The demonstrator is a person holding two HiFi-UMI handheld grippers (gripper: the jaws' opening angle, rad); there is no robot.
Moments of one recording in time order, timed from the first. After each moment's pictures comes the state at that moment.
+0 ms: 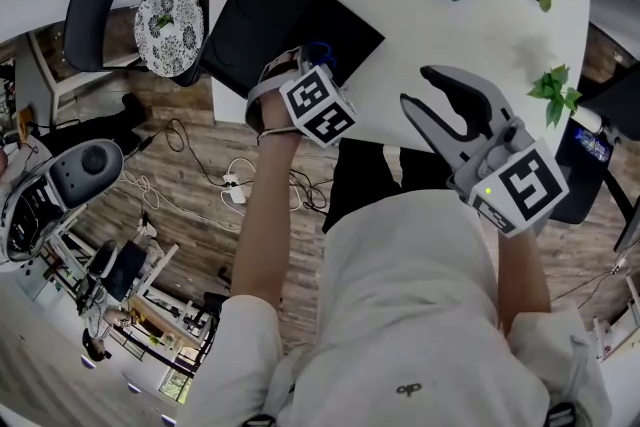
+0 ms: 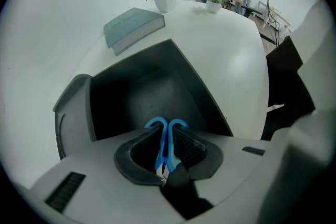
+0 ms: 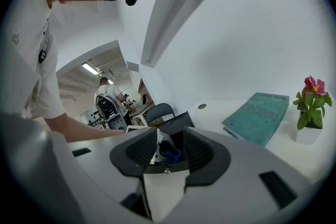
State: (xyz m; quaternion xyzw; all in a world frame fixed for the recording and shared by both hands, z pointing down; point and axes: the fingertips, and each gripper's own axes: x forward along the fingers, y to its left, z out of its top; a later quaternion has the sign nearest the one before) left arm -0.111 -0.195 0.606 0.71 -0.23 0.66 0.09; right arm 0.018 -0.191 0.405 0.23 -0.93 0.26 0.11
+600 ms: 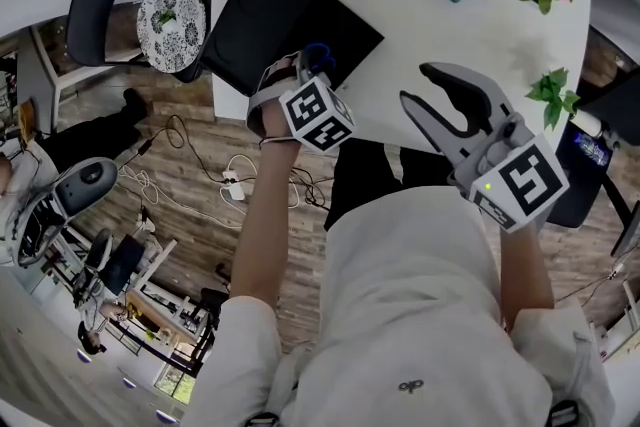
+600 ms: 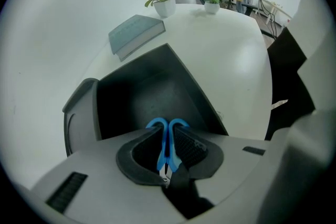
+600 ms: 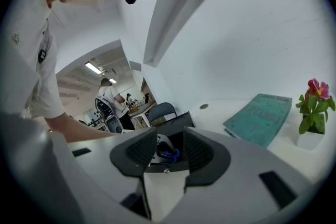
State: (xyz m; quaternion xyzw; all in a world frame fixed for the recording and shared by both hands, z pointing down) left arm -0.113 -0.192 0.602 0.71 -0.26 0.65 0.06; right arm 0.020 -0.195 0.402 0.21 -0.94 0.25 0.11
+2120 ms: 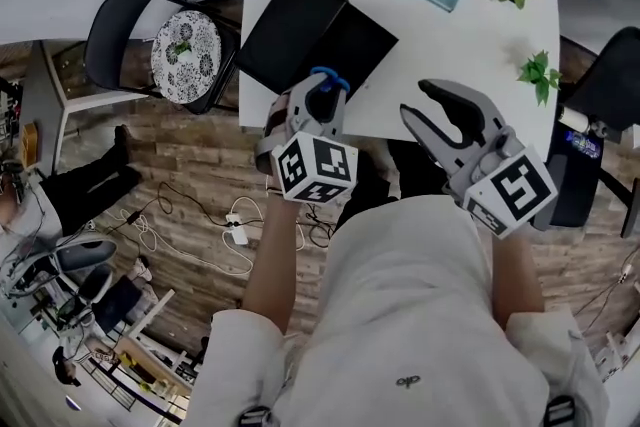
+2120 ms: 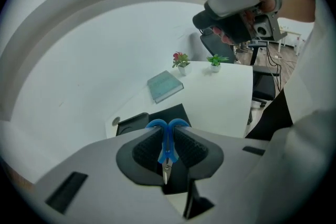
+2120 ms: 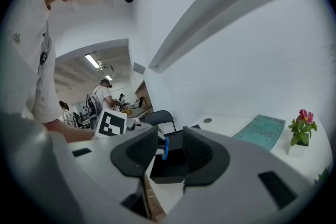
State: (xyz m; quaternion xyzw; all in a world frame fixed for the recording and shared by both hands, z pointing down) left arm -0.123 -0.148 0.446 0.80 -0.40 0.46 -0.02; right arm -0.025 -0.123 0.336 0.27 -0.94 0.17 0.10
